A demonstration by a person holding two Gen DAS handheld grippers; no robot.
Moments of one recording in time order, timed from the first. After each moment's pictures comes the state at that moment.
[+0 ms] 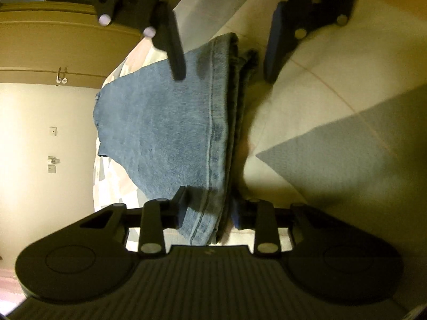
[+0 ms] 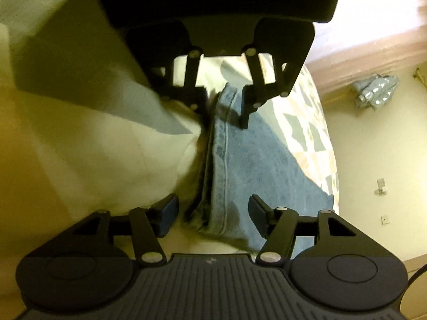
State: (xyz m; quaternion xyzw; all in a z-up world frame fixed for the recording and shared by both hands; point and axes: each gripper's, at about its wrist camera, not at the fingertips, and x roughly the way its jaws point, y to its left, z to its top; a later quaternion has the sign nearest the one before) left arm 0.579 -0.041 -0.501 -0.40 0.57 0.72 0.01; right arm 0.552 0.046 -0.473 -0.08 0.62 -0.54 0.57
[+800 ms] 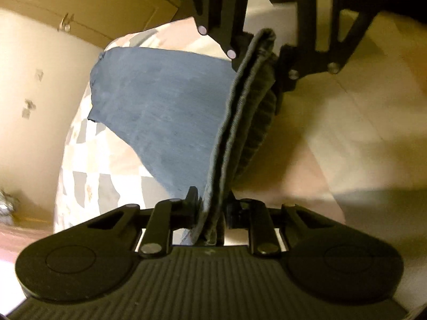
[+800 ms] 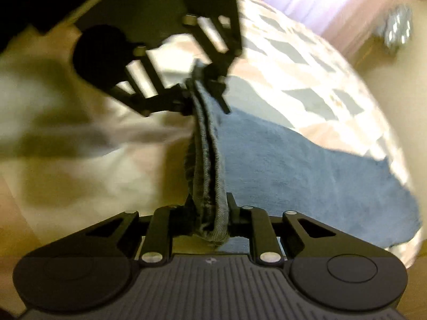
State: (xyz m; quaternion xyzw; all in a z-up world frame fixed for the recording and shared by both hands) left arm 0.520 -0.069 -0.414 -0.46 0.41 0.79 -0.01; right arm 0.423 -0.029 -0.391 0.12 0.49 -0.52 0.69
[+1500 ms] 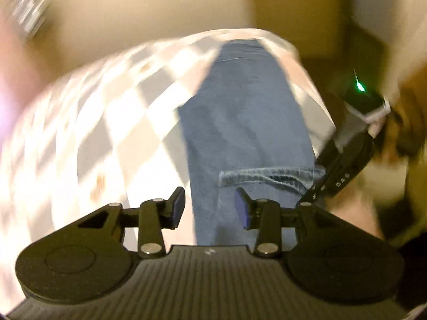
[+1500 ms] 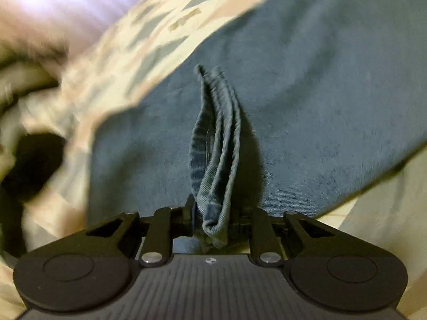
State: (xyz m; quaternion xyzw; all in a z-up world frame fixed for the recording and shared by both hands) left arm 0.240 -0.227 -0.283 -0.43 -0.06 0.86 -0.28; right arm -0.073 -0.234 -0.423 0.55 0.22 -0.40 0.70
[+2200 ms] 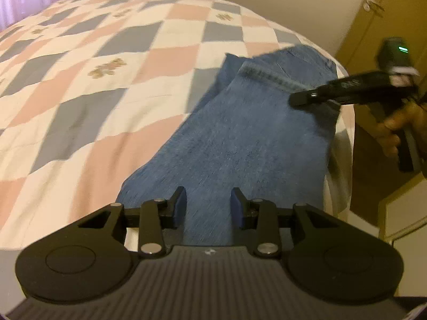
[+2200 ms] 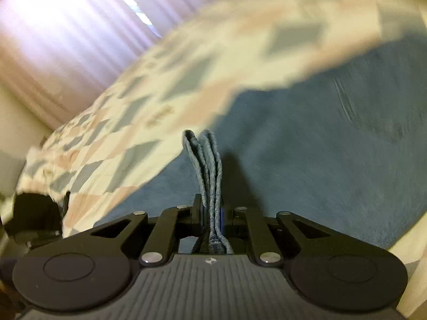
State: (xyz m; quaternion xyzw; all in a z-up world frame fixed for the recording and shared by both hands) left arm 0.240 -0.225 -0.359 -0.37 -0.28 0.80 -0.38; right arm -0.120 -0.268 -0.383 0.49 0.15 -0.48 0.71
